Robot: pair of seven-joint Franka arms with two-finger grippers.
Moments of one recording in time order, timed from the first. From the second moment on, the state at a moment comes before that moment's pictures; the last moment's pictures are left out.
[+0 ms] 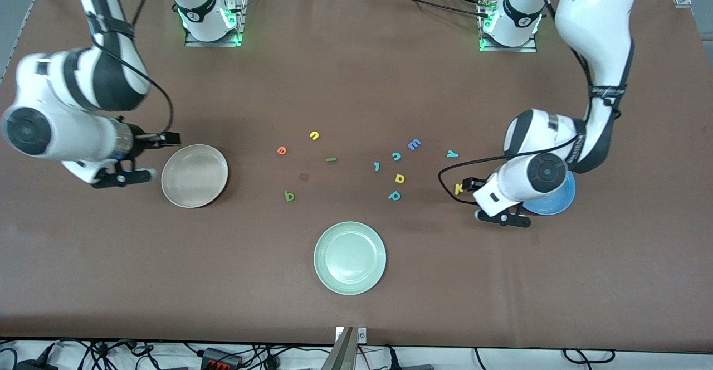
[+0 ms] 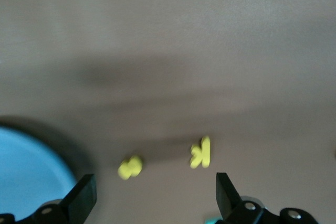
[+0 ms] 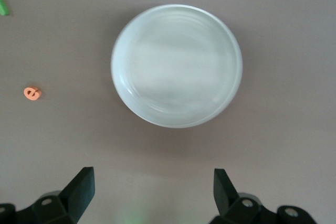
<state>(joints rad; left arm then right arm) -0.22 0.61 -0.06 -1.68 -0.01 2.15 -0.15 0.12 0.33 0.01 -1.73 0.00 1.73 -0.06</state>
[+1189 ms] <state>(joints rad) -0.29 0.66 -0.05 -1.80 0.07 2.36 -0.33 0.46 0.47 0.01 -2.01 0.04 2.27 0.50</state>
